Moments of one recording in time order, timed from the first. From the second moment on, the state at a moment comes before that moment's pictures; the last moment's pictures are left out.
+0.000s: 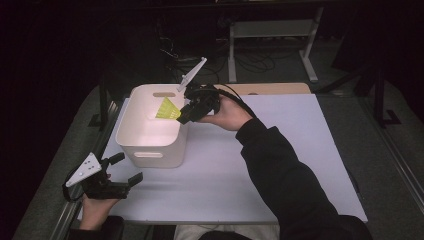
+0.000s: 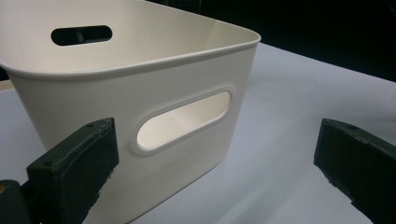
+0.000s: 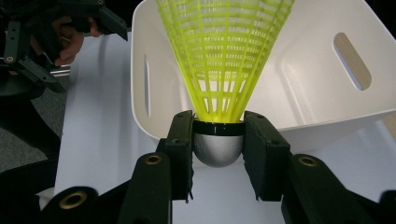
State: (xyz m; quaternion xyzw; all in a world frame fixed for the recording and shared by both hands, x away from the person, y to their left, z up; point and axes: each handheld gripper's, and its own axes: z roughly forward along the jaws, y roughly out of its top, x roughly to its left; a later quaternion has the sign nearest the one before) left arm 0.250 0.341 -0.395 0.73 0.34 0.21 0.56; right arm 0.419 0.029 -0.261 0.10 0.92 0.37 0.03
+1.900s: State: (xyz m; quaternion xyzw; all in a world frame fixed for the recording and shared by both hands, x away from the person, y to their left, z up) left arm 0.250 0.341 -0.394 0.73 0.33 0.21 0.56; right arm 0.419 0.085 -0.303 0.07 0.93 0.36 -0.02
